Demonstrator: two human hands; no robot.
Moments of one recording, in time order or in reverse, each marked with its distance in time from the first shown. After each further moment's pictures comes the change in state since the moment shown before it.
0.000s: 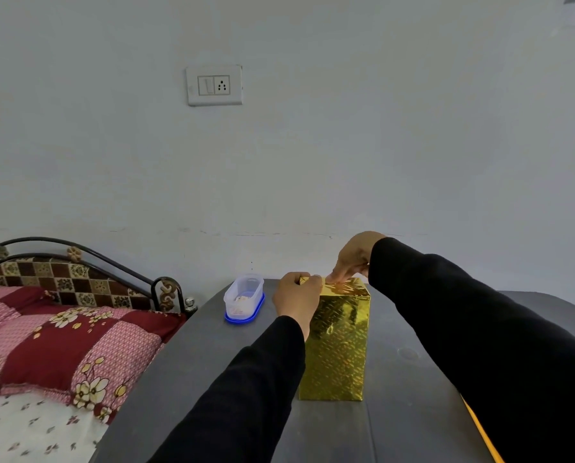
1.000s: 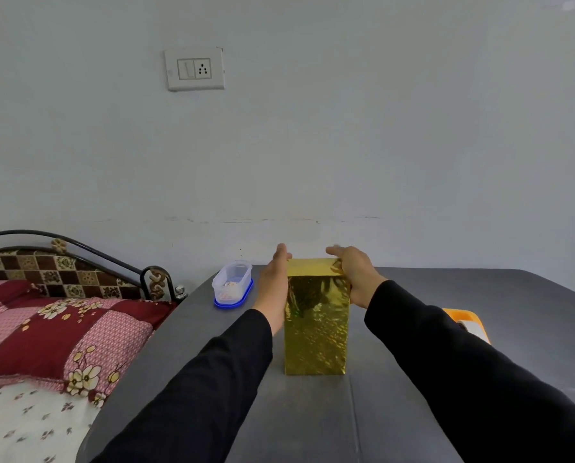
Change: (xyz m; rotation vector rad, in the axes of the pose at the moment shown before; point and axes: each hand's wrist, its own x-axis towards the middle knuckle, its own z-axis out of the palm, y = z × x) left_hand -0.005 -0.013 -0.015 -0.195 -0.195 -0.055; right_hand 0.033 0.062 0.070 1.225 0.190 -0.122
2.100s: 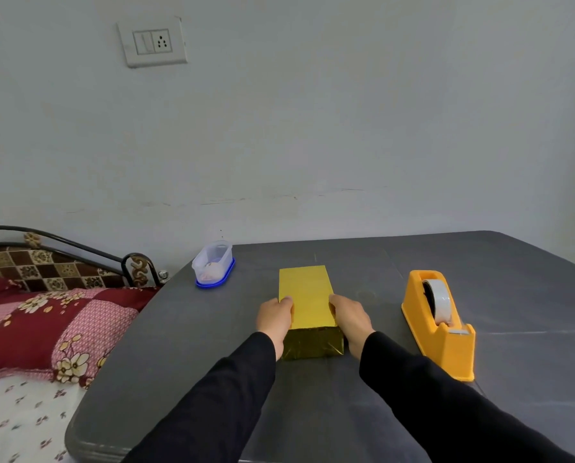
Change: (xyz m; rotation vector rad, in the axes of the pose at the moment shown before) left_hand -0.041 -0.091 0.027 0.241 0.080 -0.267; right_hand -0.051 0.116 -0.052 -0.229 0.239 0.211
